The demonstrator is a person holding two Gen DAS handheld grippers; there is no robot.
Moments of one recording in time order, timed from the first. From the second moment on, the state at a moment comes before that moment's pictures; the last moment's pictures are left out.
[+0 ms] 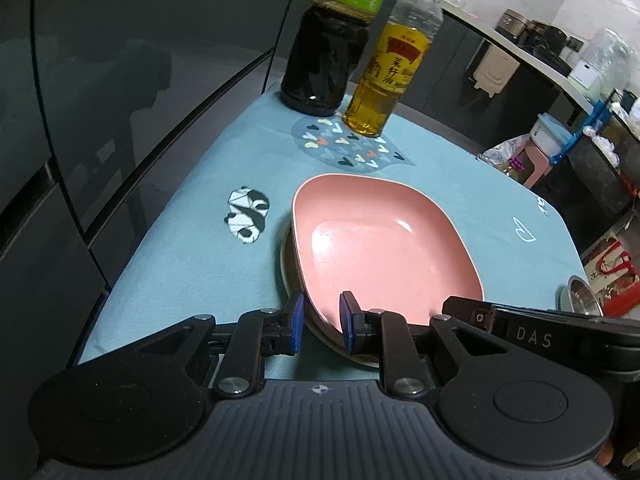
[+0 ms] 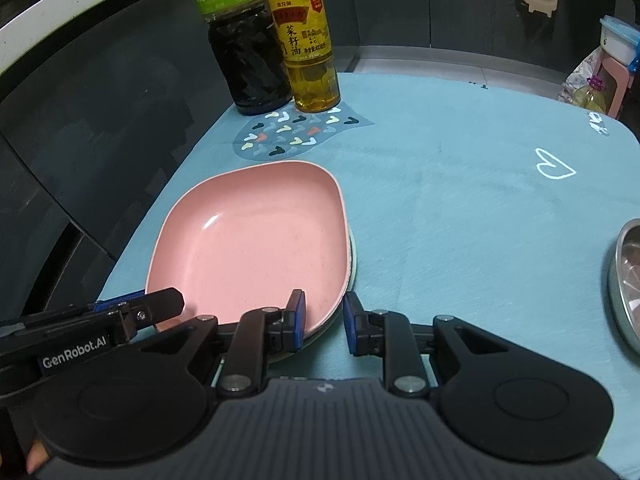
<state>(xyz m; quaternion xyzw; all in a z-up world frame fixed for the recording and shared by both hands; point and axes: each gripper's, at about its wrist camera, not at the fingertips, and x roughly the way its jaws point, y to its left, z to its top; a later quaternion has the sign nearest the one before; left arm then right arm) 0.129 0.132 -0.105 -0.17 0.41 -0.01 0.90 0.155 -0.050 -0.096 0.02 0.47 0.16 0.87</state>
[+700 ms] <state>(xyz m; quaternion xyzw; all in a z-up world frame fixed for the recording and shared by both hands) 0.114 0.110 -0.080 -0.15 0.38 -0.01 0.91 0.140 -0.074 -0.081 0.05 0.45 0.17 0.88</state>
